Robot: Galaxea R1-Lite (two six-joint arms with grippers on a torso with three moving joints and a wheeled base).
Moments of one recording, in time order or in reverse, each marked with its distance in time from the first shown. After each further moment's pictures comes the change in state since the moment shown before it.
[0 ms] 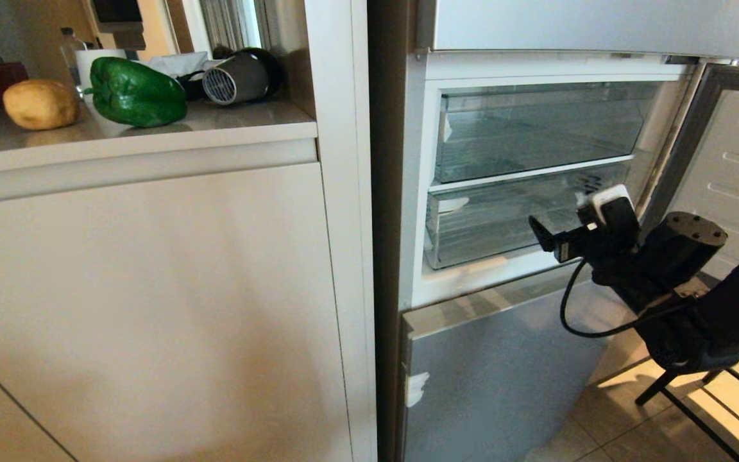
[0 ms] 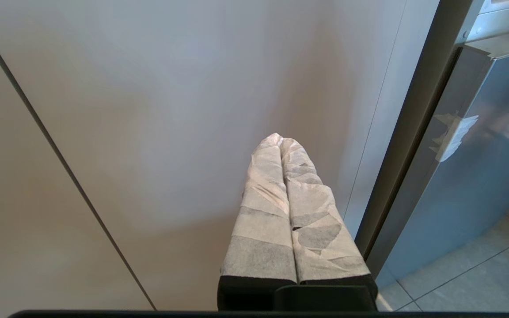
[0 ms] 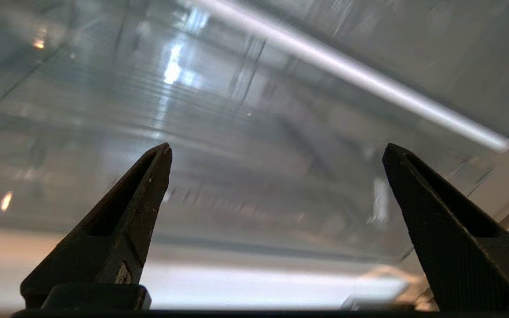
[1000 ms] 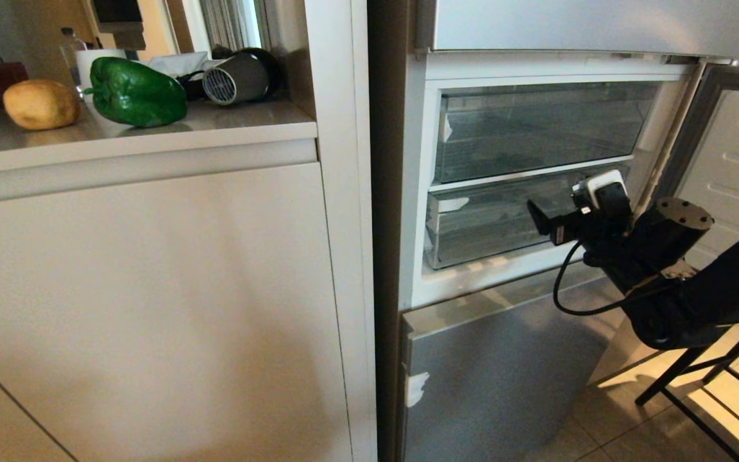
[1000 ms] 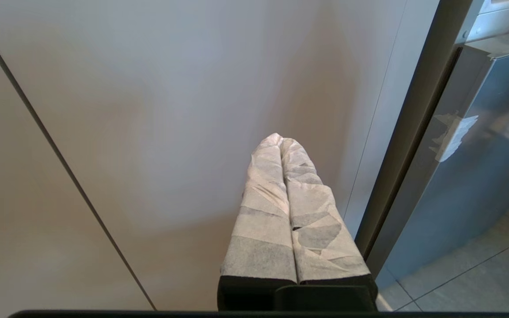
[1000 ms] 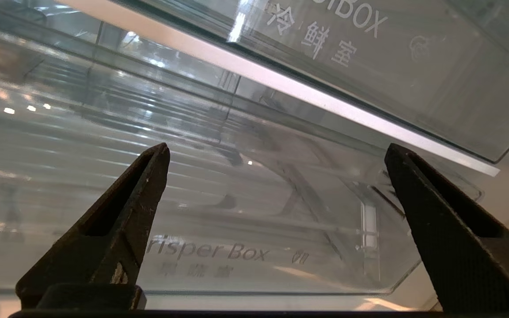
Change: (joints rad) left arm 0.000 0.000 0.000 0.000 0.000 0.000; right arm -0.012 0.053 -0.152 0.055 -0.011 0.002
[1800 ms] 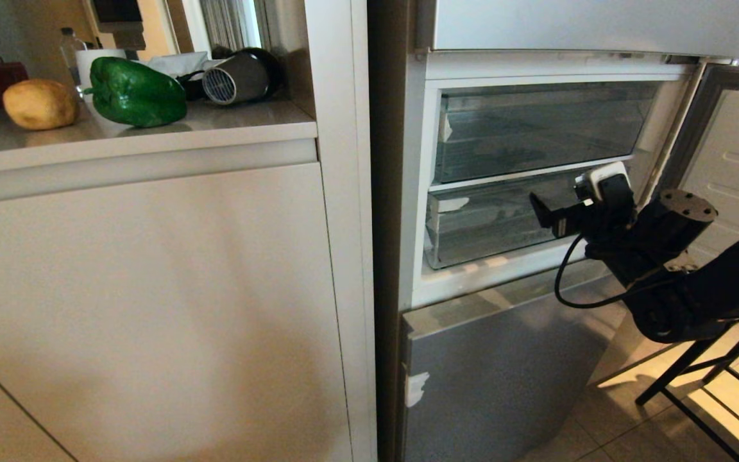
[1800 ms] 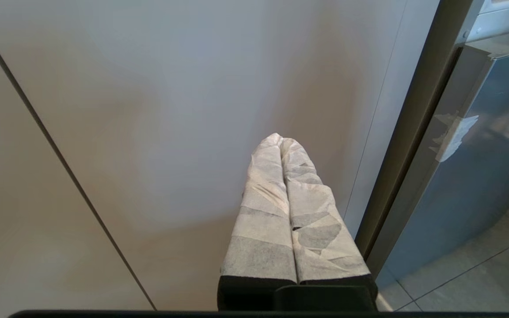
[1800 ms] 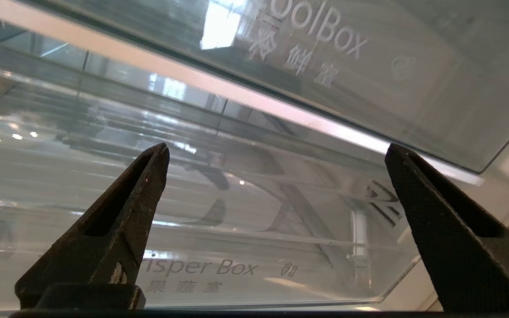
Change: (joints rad) left arm 0.000 0.000 0.000 0.000 0.000 0.000; right arm 0.001 -0.018 -0.024 0.025 -0.014 -0.001
